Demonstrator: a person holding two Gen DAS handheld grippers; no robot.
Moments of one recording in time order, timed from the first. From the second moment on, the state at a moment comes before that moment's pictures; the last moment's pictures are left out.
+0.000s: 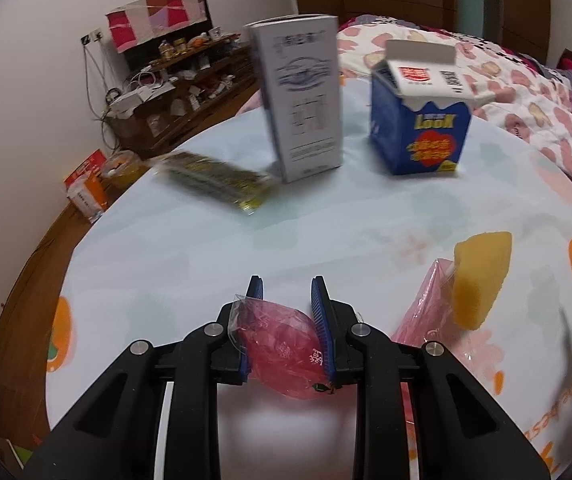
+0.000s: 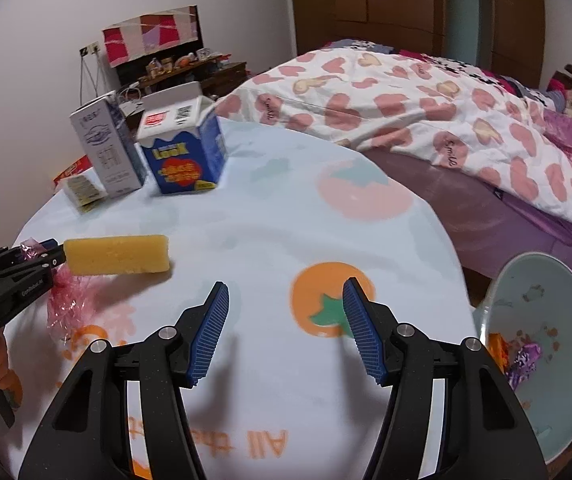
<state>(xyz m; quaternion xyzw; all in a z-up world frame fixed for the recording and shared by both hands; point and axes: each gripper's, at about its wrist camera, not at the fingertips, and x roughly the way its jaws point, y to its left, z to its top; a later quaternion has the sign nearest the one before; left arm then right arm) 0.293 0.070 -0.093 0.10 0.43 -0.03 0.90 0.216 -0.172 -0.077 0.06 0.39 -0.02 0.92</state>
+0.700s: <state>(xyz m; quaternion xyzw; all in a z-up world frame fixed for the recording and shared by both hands) 0.266 0.092 -0.100 0.12 0.44 -0.07 0.89 0.235 -0.117 -0.070 0.04 0.38 0.02 0.92</state>
